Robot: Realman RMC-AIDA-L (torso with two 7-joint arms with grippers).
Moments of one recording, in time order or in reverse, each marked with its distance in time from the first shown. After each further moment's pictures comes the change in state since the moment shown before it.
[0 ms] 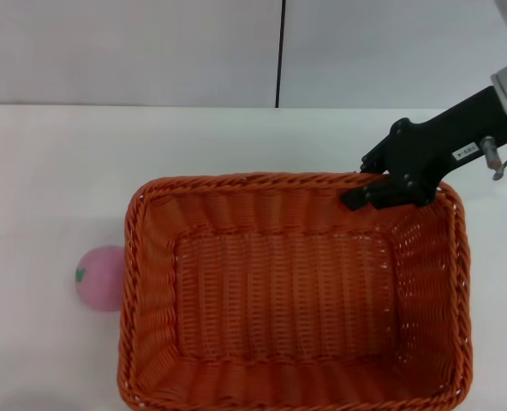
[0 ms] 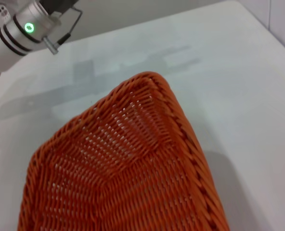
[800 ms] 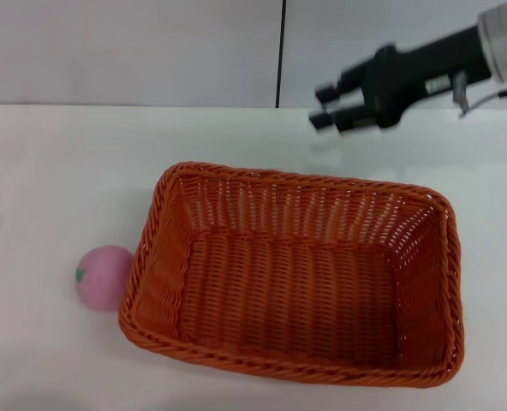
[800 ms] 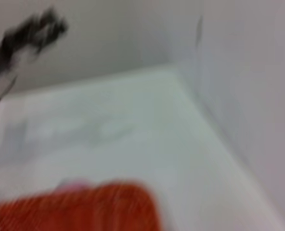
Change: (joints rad) left arm 0.002 0.003 0.043 0.004 0.000 0.010 0.000; right arm -0.003 0.020 0.064 -0.055 0.103 0.160 0.001
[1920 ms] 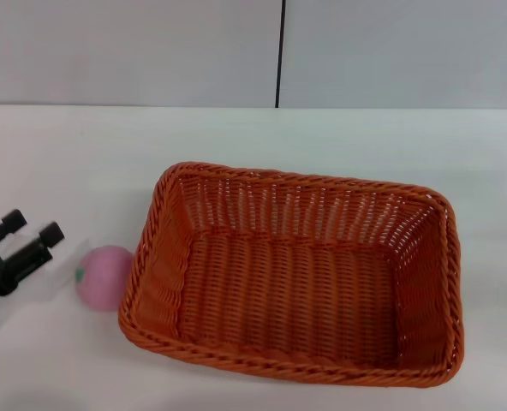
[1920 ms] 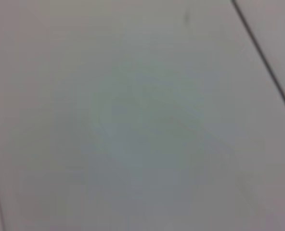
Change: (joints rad) left arm -0.068 0.022 0.754 0.421 0.006 0.244 -0.296; right arm -0.632 0.119 0.386 0.291 1.007 0.003 -0.617
